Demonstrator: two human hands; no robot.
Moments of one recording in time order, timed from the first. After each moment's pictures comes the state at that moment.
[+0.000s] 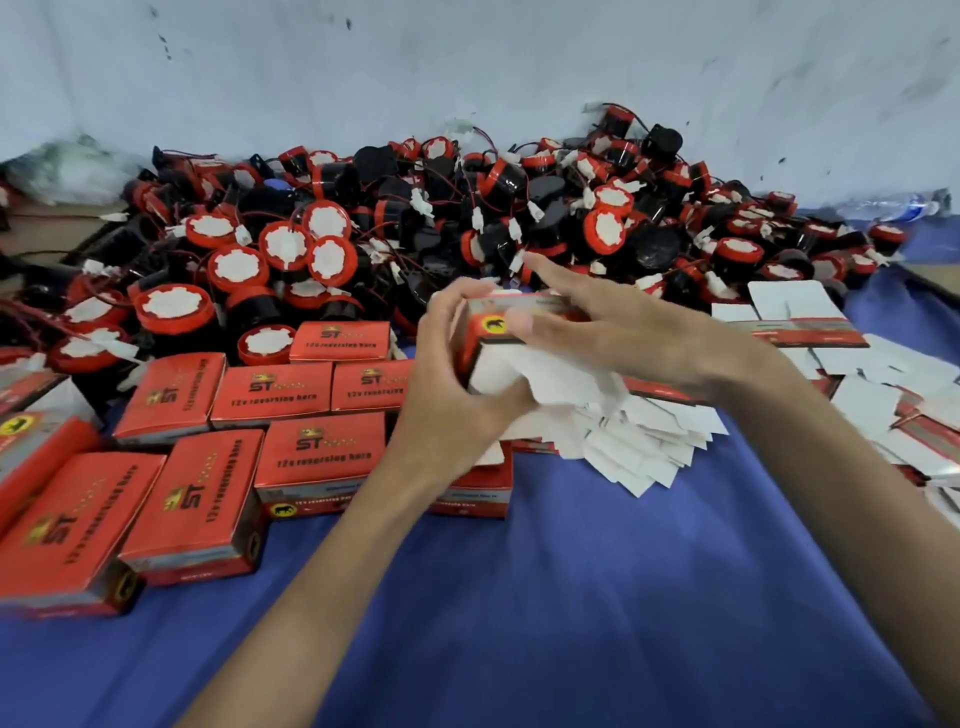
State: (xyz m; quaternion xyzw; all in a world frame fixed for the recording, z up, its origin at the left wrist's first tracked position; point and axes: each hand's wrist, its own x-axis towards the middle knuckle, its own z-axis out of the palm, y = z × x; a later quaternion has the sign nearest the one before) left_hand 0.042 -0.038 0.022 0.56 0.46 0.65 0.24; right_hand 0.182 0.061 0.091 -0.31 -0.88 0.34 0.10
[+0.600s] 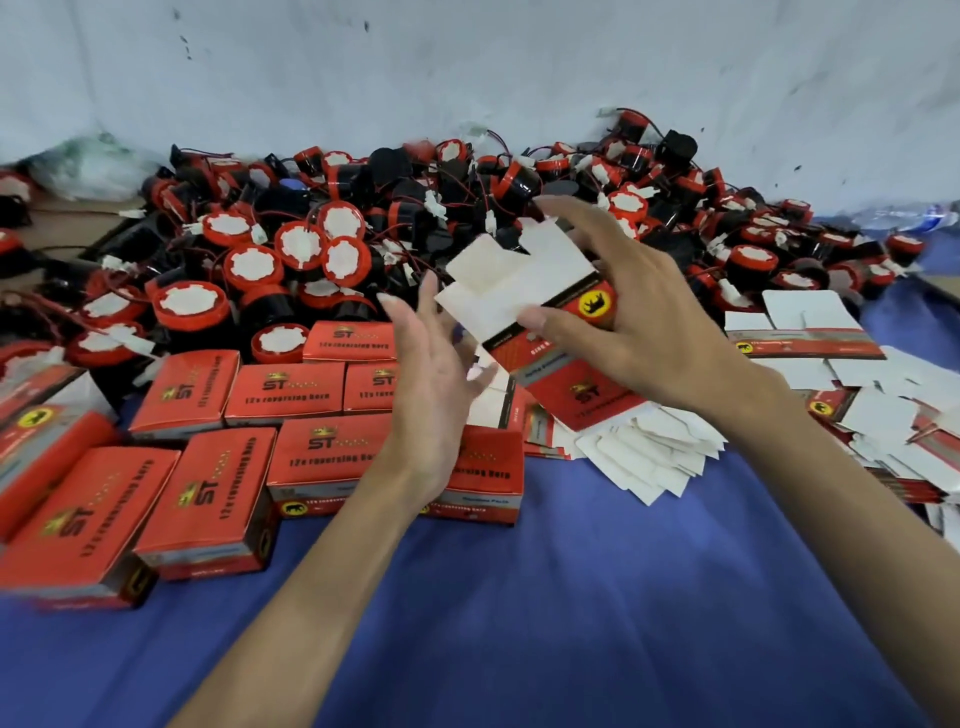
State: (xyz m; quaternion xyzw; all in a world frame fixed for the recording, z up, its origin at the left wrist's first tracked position) left_hand 0.038 -0.038 0.030 0.40 0.37 0.72 0.43; right_hand 0.173 0.047 0.091 -0.21 -0.91 0.11 0.34
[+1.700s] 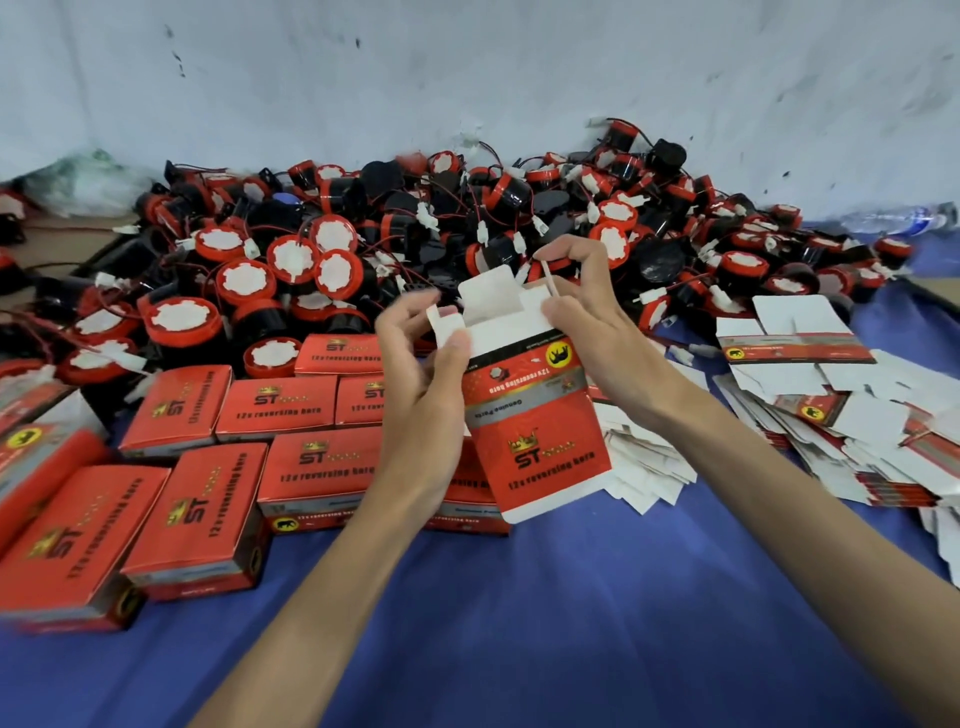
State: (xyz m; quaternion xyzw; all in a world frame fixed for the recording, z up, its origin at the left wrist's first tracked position) left_hand 0.037 -0.034 0.016 0.42 0.43 0.76 0.25; right_hand 0.160 0.053 0.070 -0.20 -0.79 0.48 0.33
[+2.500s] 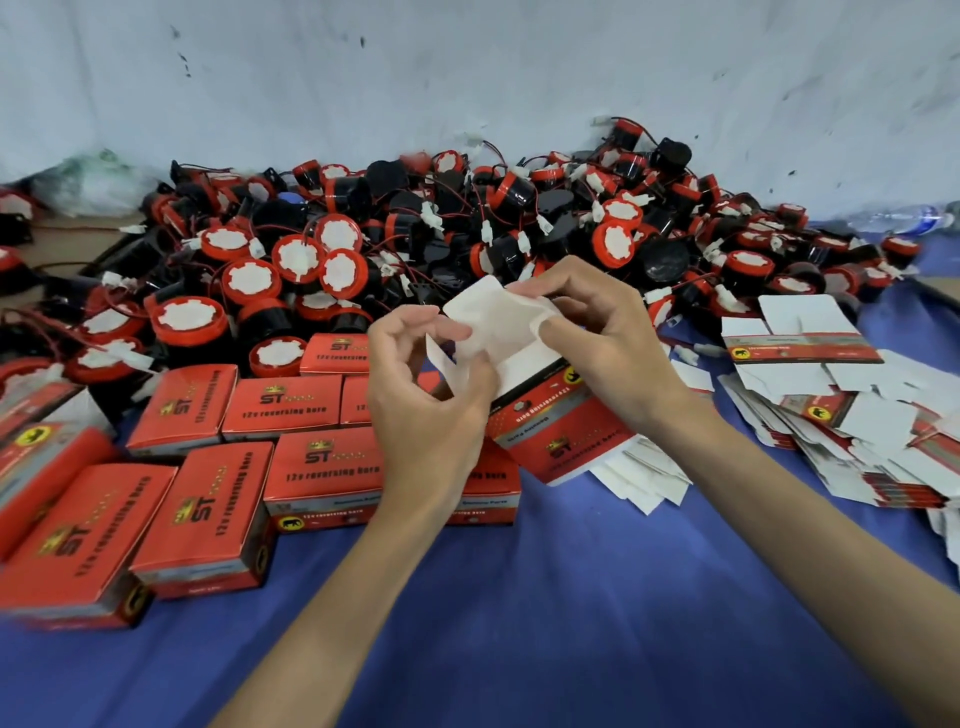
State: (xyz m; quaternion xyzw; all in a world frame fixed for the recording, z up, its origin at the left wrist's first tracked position) left_hand 0.045 -0.039 0.018 0.40 0.52 0.76 0.06; right_hand 0.154 0.044 0.068 -0.19 -0.80 0.38 0.43
